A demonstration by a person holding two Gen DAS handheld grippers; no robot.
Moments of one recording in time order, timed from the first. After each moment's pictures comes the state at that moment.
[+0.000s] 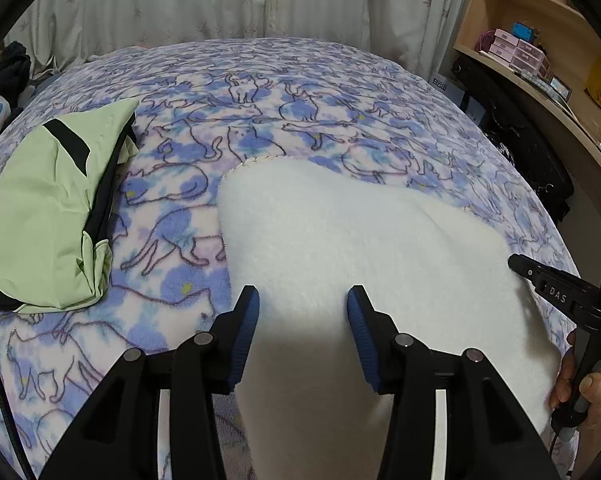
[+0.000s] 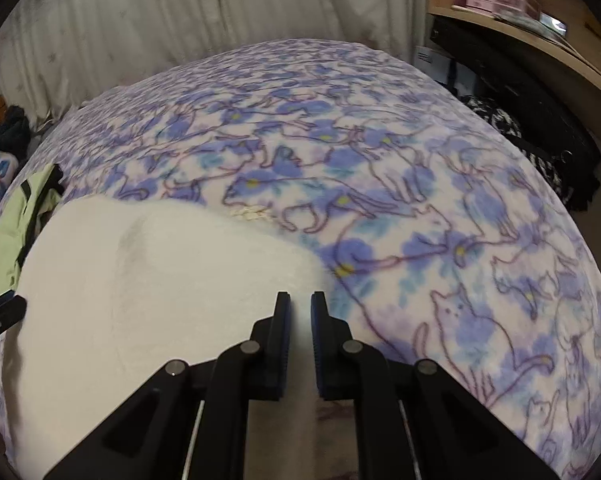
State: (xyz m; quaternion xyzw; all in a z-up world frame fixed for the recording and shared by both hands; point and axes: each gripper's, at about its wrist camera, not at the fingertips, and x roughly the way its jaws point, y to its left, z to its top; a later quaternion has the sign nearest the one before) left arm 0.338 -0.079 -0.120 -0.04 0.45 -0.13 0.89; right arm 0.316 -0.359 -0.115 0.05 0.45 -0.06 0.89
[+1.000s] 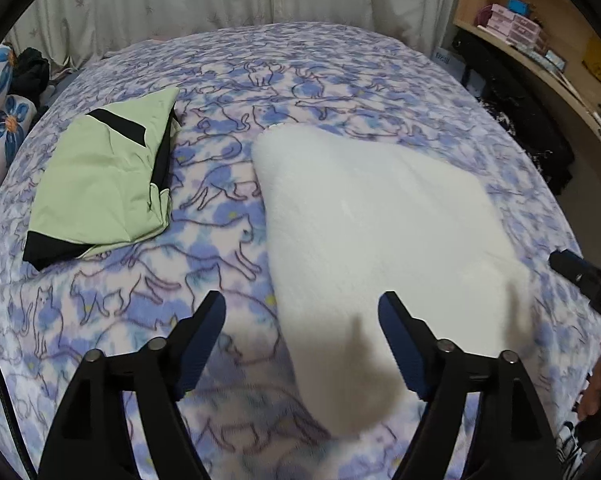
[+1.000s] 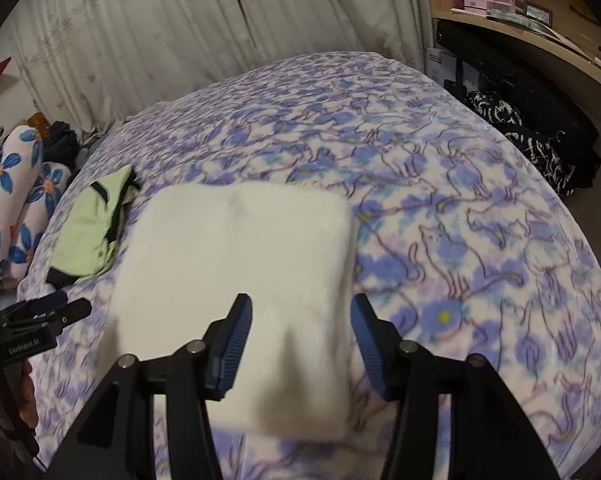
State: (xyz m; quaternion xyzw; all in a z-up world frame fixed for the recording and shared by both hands) left arm 0.241 -0.059 -0.066 0.00 0.48 -0.10 0.87; right arm 0.190 -0.329 -0.040 0.09 0.44 0.00 0.89
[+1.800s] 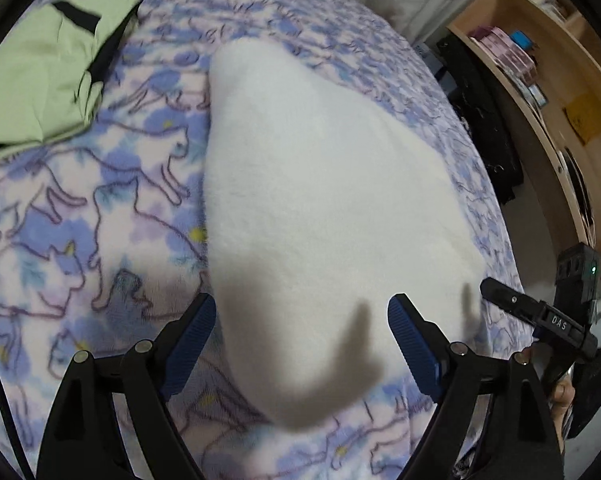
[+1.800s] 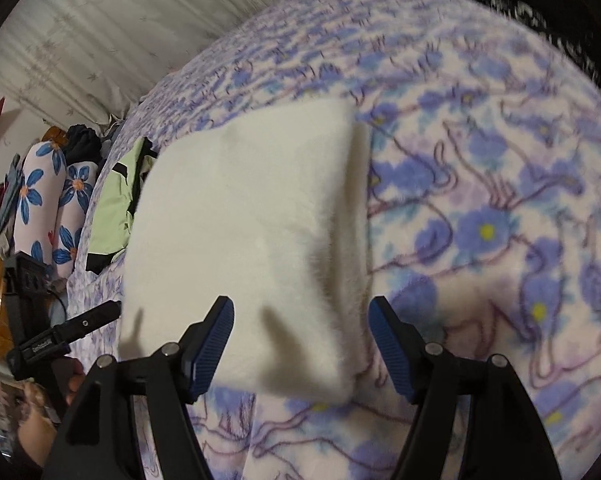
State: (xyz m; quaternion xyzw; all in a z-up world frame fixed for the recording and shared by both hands) left arm 0.254 -0.051 -0.137 -0.16 0.55 -0.20 0.79; right arm 0.207 -0.370 -0.112 0.23 0.54 0.08 0.81
